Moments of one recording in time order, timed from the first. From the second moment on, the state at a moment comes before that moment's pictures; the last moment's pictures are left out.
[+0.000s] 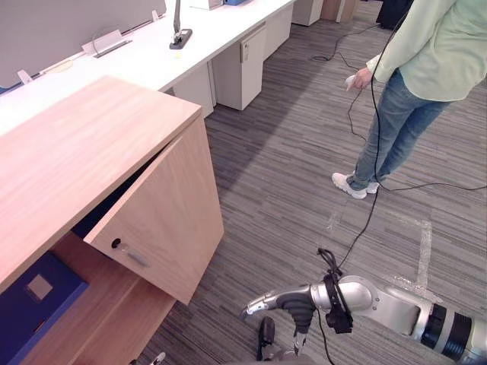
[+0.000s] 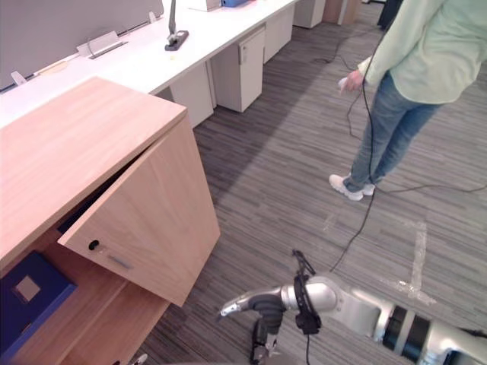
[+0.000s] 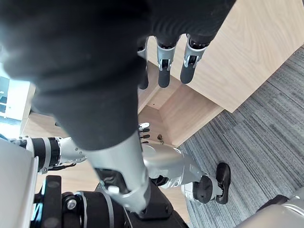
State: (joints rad) left arm 0.17 0.06 0.50 1.05 -0.05 -0.12 0.10; right arm -0.32 -0.97 0.96 -0.23 -0.01 -0.21 0.58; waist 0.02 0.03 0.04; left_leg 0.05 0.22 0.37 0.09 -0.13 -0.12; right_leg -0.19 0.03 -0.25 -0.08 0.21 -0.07
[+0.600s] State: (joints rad) left arm 0.13 0.03 0.13 0.98 0.07 -0.13 0.13; right arm -0.14 -0.25 0.16 1.18 -0.40 -0.08 0.14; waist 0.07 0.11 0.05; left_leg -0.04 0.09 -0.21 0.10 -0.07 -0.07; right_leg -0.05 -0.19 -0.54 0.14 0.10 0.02
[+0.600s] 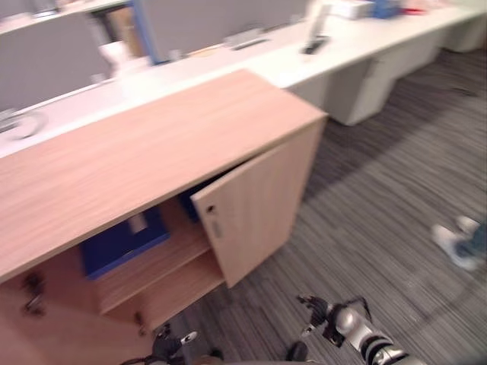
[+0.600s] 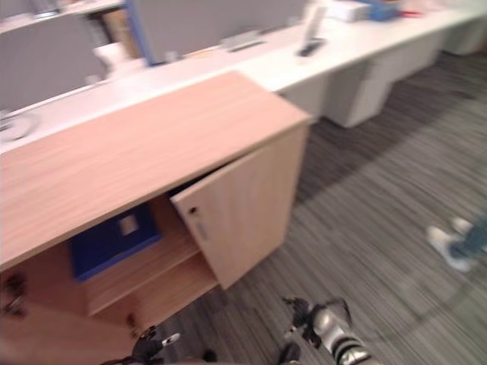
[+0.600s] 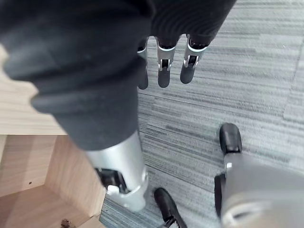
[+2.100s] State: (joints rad) left arm 0.24 0.09 0.21 0.94 0.03 -0.08 0.10; right arm 0.01 -0.03 -0.20 1.17 -0.06 -0.04 0.02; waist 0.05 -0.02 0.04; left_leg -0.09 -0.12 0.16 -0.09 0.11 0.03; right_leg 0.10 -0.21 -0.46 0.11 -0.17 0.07
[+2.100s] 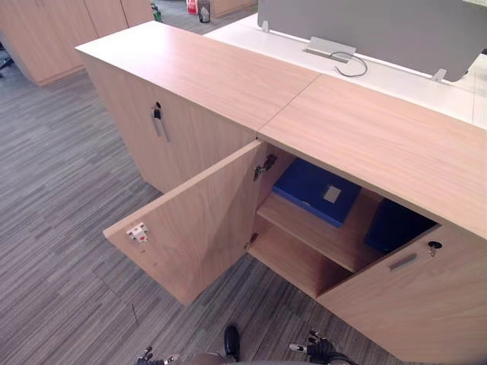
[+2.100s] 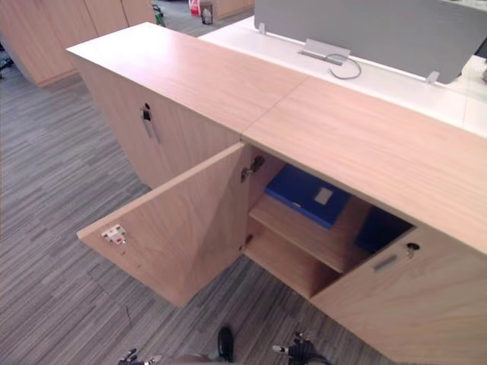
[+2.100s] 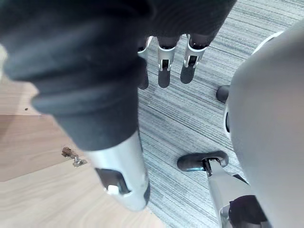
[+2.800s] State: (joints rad) left arm 0.24 0.12 0.18 1.04 -0.01 -0.09 0.01; right arm -0.03 -0.03 -0.20 1.23 -0.10 -0.04 0.04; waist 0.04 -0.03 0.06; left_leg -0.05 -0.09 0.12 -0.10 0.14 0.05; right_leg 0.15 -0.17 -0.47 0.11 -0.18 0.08
